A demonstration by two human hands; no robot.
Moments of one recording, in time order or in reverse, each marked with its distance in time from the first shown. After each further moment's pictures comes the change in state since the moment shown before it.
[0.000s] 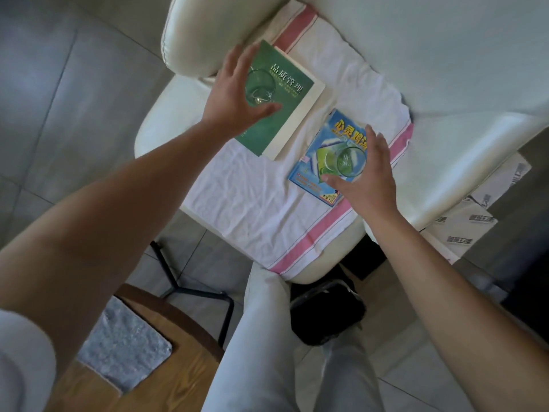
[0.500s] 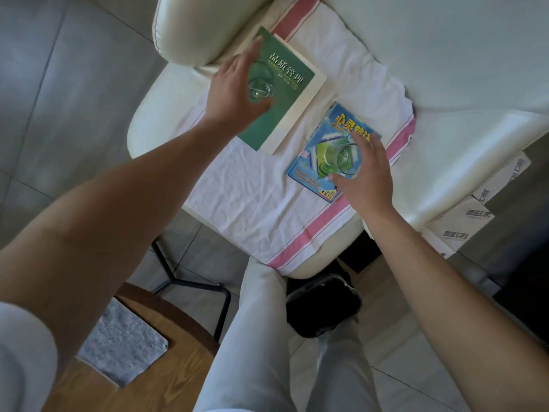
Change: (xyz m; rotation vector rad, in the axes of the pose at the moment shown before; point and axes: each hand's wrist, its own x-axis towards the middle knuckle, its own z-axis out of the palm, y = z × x) left_hand 0.001 0.001 0.017 0.038 0.076 -0.008; right_hand 0.012 0.013 0.012 -0.111 -0.039 0.015
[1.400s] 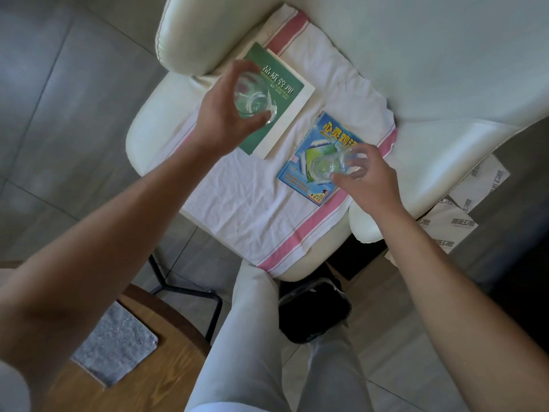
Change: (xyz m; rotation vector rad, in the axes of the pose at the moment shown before) left_hand -0.051 0.053 -0.048 -0.300 0.036 0.028; right_hand -0.016 -0.004 -0.052 0.332 -0.068 0.099
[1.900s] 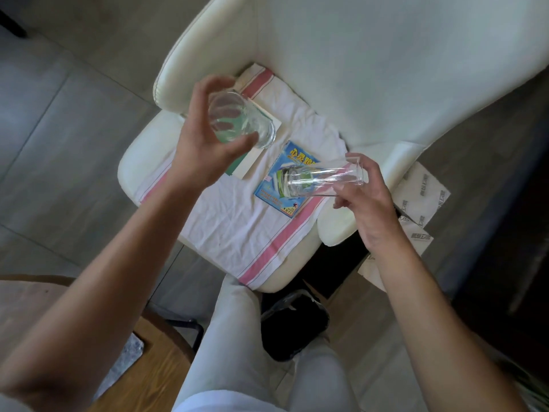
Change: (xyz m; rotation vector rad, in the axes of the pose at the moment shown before) left_hand -0.064 0.119 -0.049 -0.340 0.057 0.065; right_hand -0.120 -0.059 -0.076 0.687 -0.051 -0.150
